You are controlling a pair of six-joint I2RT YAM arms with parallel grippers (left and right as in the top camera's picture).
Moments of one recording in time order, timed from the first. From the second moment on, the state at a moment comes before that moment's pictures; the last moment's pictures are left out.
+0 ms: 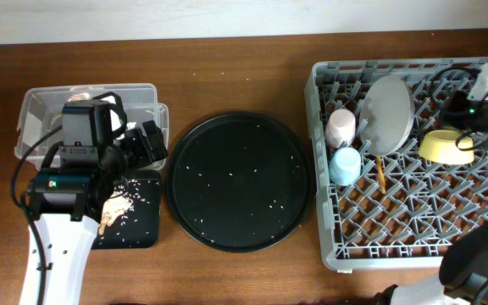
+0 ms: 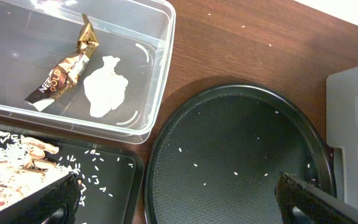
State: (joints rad) left arm -0.06 1.22 1.24 -0.88 0.04 -0.35; right arm -0.47 1.73 1.54 -0.90 -0.21 0.02
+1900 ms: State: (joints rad) left arm -0.06 1.22 1.24 -0.88 0.04 -0.35; right arm -0.05 1.72 2.04 -1.48 -0.51 -0.16
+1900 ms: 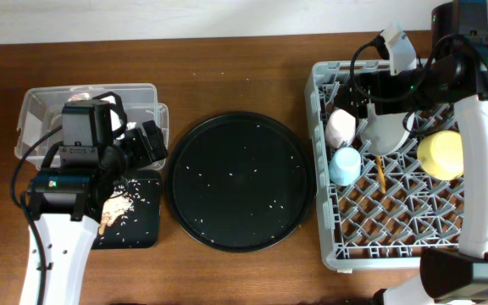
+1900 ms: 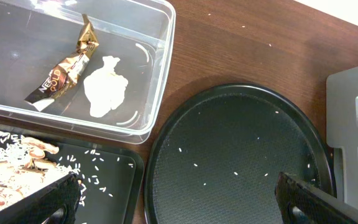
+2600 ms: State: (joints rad) left arm -0.06 1.22 1.24 -0.88 0.04 -0.35; right arm -0.03 1.05 2.01 -1.37 -0.25 -0.20
